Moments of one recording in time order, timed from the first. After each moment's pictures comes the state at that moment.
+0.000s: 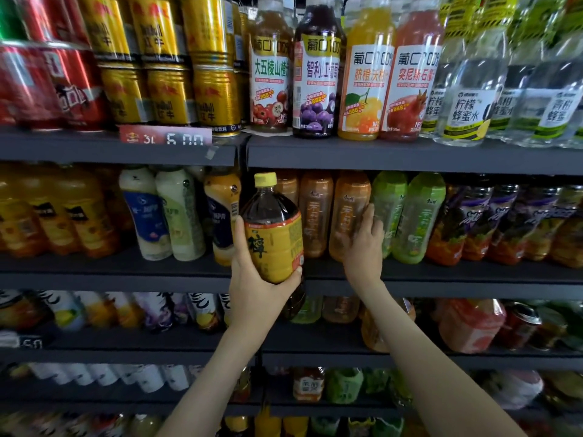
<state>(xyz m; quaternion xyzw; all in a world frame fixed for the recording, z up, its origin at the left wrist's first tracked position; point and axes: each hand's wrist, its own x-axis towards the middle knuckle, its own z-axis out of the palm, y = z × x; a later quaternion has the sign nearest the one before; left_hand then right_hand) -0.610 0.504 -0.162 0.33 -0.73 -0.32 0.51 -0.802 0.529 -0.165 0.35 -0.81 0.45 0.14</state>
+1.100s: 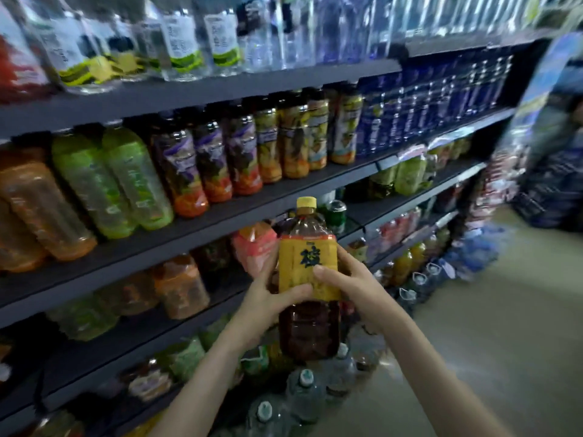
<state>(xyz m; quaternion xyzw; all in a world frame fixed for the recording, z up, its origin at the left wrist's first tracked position) -0.835 0.790 -0.211 0.08 -0.70 -0.71 0.06 -0.903 0.951 -0.188 0.20 -0.66 0.68 -0.25</state>
